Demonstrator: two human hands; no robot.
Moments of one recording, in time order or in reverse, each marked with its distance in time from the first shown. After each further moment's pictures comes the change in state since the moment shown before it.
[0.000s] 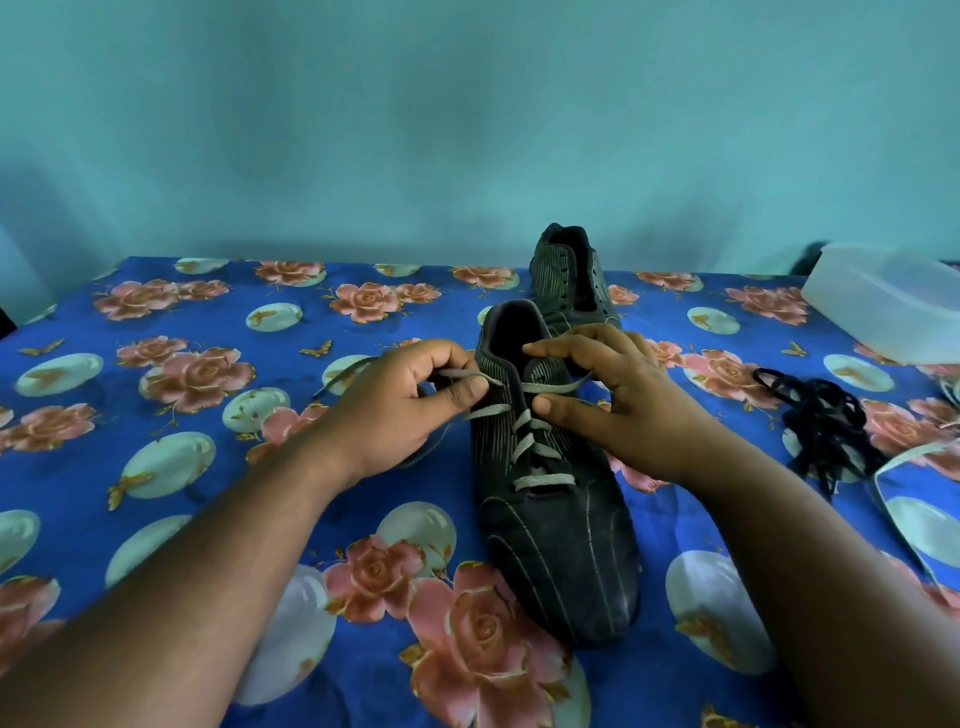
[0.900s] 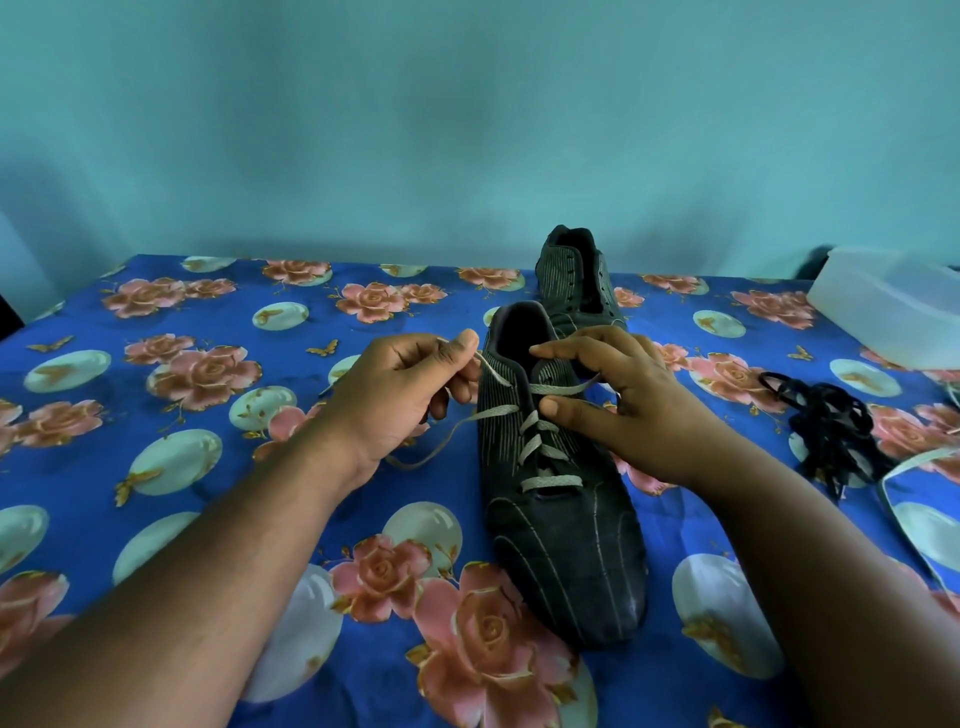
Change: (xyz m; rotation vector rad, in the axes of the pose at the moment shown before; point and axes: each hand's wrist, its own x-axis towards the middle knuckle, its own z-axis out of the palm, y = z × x) left_hand 0.001 0.011 -0.001 -0.313 0.143 -0.230; right_hand 0.000 0.000 -0.001 -0.008 -0.010 0.001
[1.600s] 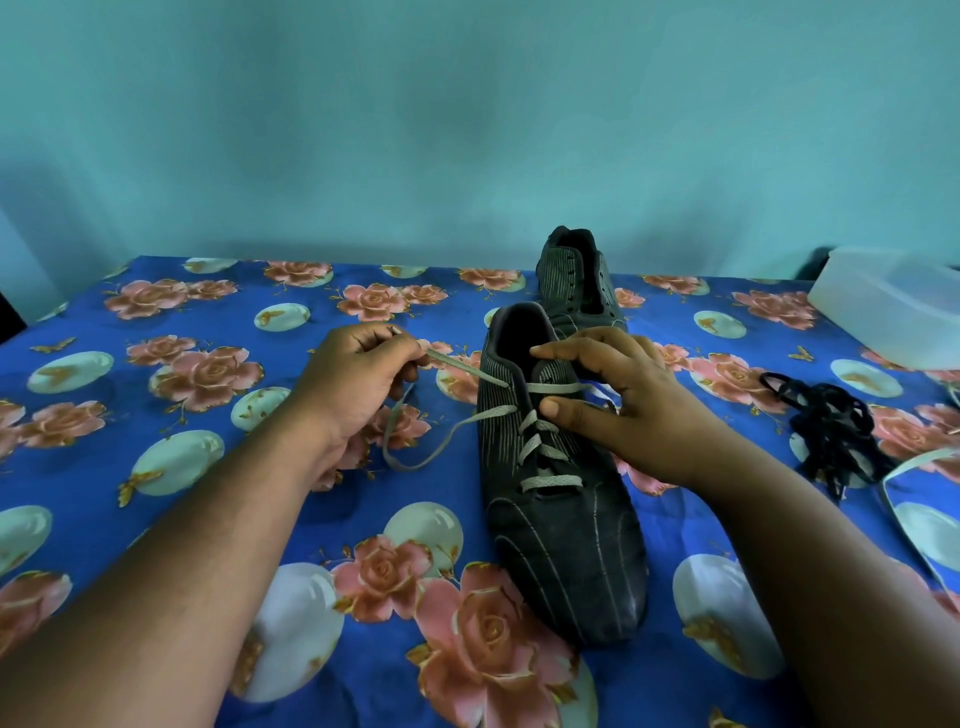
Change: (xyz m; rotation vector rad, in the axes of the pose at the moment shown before) left_hand 0.016 -0.011 -0.026 0.106 0.218 -0.067; right_hand 0.000 -0.001 0.001 0.011 0.003 0.005
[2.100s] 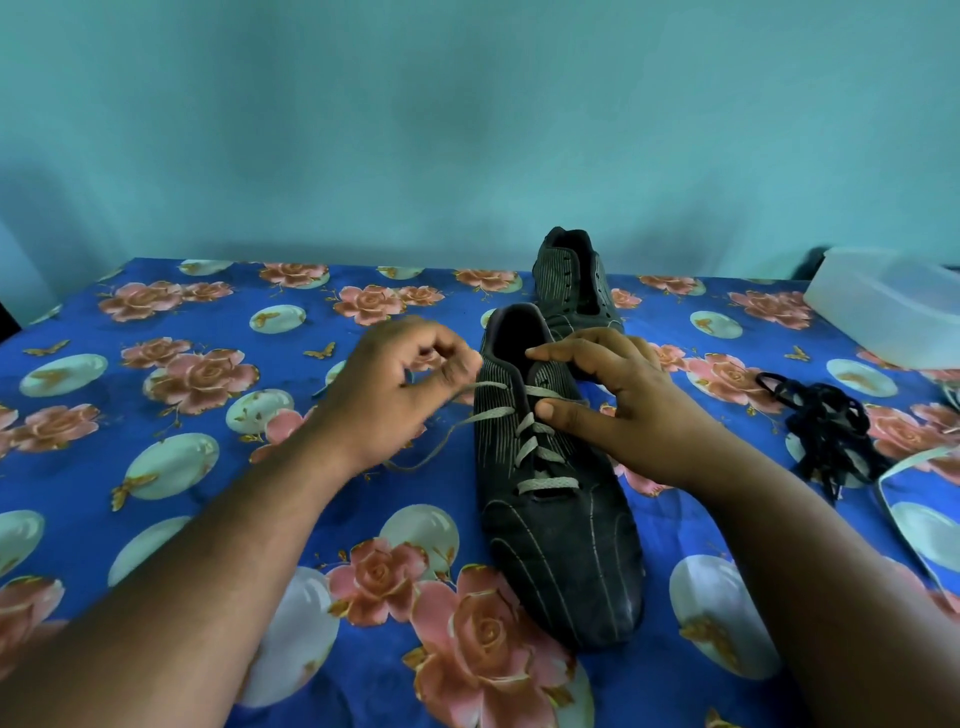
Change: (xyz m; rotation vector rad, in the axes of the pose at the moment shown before) left_hand -0.014 0.004 0.014 0.251 -0.154 0.528; right_hand -0.001 -0.003 -0.002 -0.009 -0.016 0.005
